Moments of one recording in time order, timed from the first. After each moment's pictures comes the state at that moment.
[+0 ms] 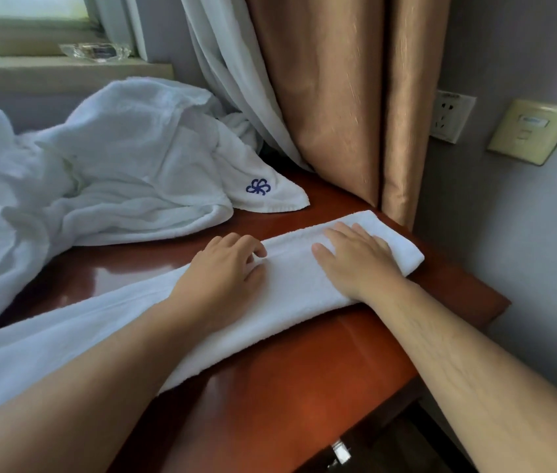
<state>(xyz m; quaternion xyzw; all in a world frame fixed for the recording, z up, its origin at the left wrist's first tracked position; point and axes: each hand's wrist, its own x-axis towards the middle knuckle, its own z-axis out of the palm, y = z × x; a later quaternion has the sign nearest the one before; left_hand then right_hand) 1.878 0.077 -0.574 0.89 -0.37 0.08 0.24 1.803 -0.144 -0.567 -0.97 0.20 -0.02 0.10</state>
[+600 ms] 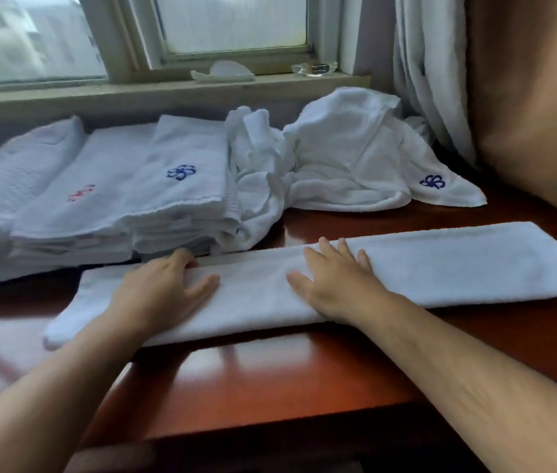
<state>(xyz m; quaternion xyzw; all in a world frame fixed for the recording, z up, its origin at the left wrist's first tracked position) 1.810 0.426 -0.560 0.99 -0.04 0.09 0.10 1.800 0.149 -0.558 -0.99 -0.05 0.05 0.12</state>
